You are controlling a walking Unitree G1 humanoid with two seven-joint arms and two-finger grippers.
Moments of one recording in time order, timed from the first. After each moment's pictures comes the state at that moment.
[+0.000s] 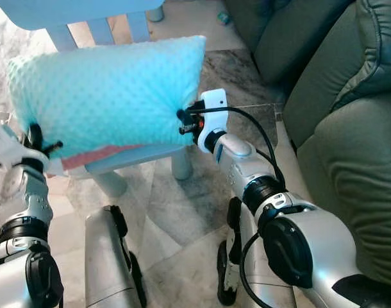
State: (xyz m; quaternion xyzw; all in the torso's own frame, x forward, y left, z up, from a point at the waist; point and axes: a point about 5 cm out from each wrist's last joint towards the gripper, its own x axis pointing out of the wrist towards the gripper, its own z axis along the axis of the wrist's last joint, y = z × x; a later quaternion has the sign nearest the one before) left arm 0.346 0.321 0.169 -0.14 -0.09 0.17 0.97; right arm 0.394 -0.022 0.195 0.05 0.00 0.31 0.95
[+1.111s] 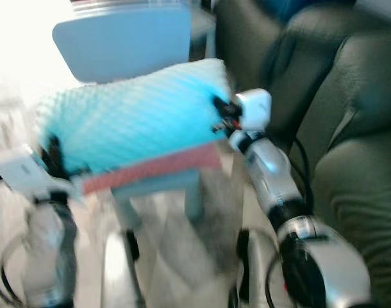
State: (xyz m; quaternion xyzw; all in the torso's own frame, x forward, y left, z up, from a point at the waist) left arm 0.267 0.234 0.154 -0.09 -0.13 0.16 0.98; right arm 0.382 -0.091 0.188 0.01 -0.15 0.22 0.96
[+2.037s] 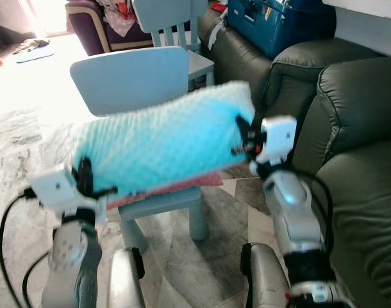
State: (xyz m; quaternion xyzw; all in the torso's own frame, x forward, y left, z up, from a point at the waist) left arm 0.262 0.197 0.151 -0.11 -0.09 0.12 0.98; right arm 0.343 -0.110 0.193 0.00 -0.16 0.16 0.97
